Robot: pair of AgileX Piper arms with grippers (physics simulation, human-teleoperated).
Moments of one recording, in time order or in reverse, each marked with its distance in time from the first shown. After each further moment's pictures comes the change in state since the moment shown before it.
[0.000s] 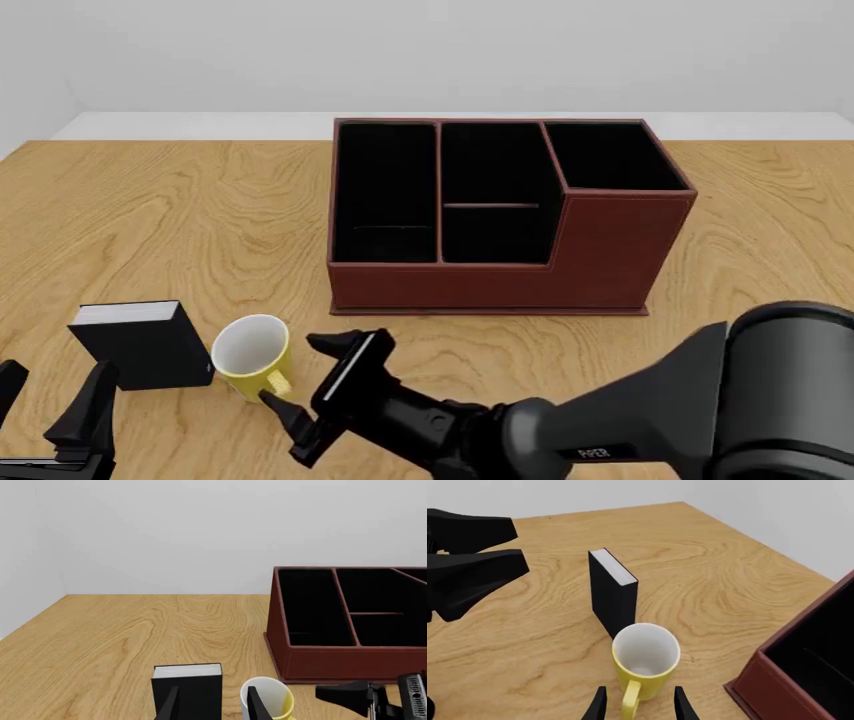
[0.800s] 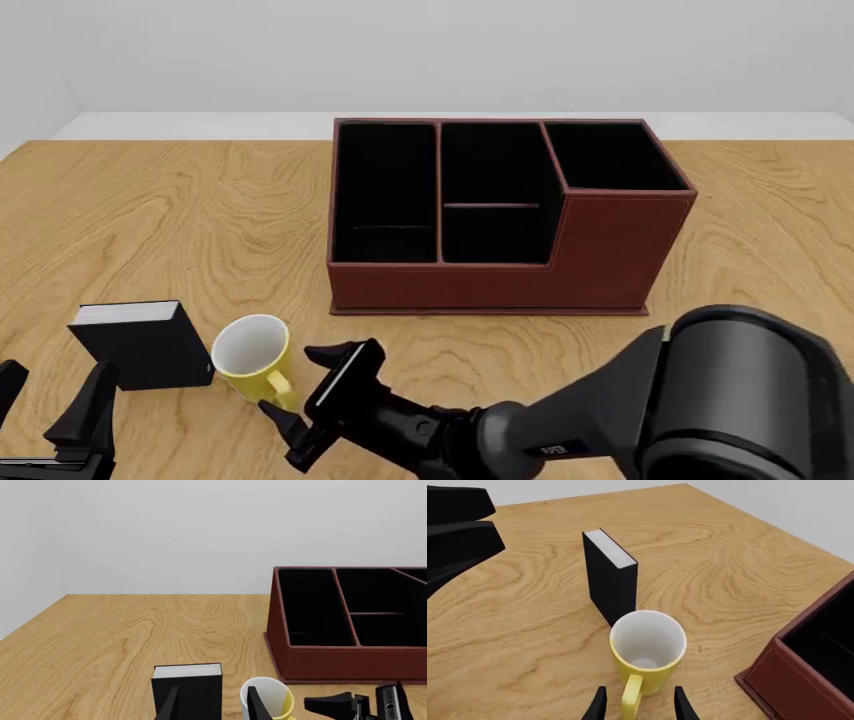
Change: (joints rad) left arm 0.000 0.000 0.000 0.000 0.000; right arm -0.001 0.103 -0.056 -0.004 0.025
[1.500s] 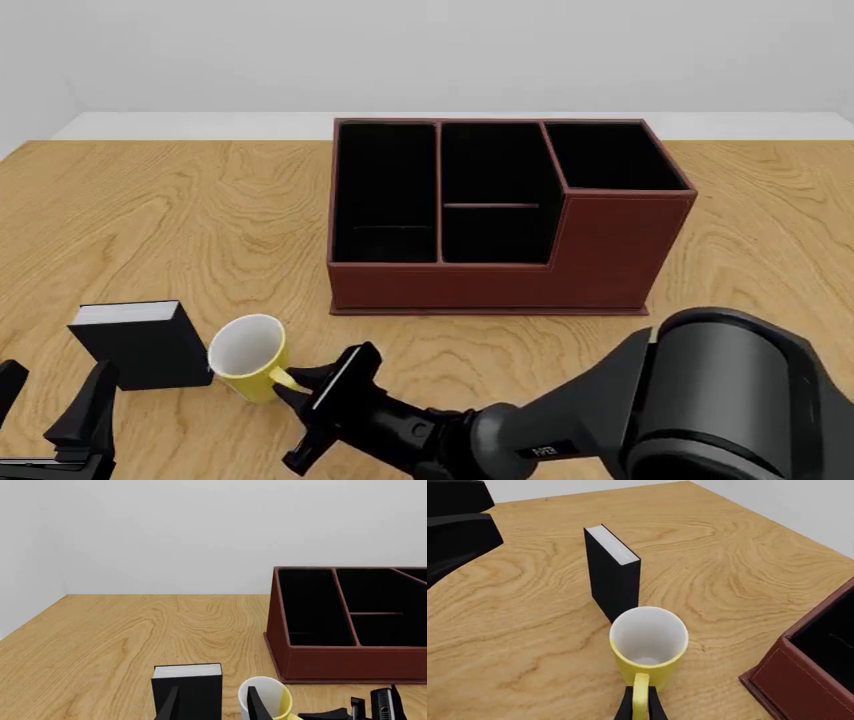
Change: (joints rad) left arm 0.000 0.000 0.000 0.000 0.000; right arm 0.003 0.025 -0.017 -0.002 0.003
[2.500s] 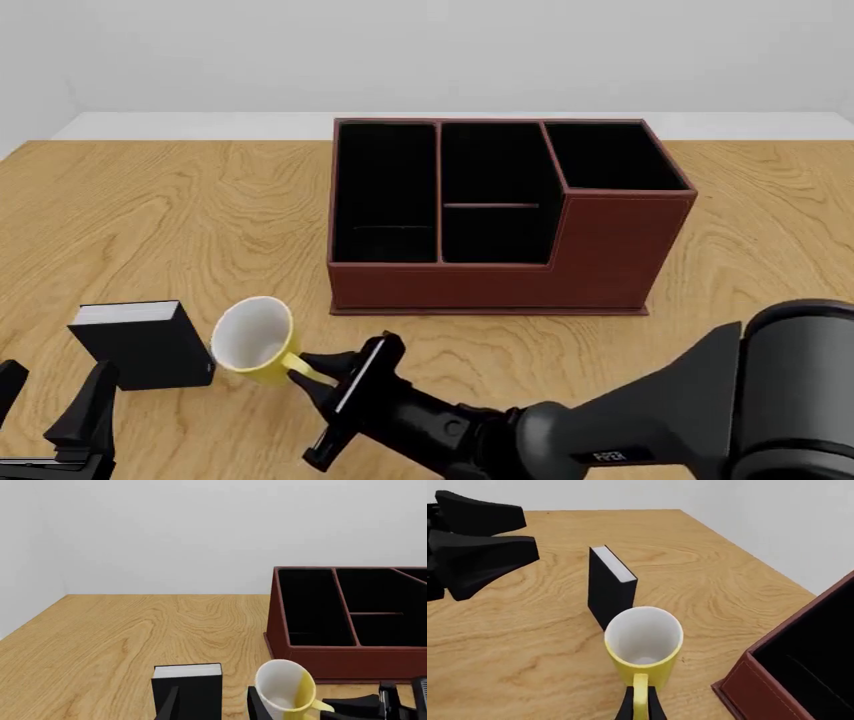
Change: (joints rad) left arm 0.000 0.000 0.000 0.000 0.000; right arm -0.011 -0.150 0.127 -0.046 -0.115
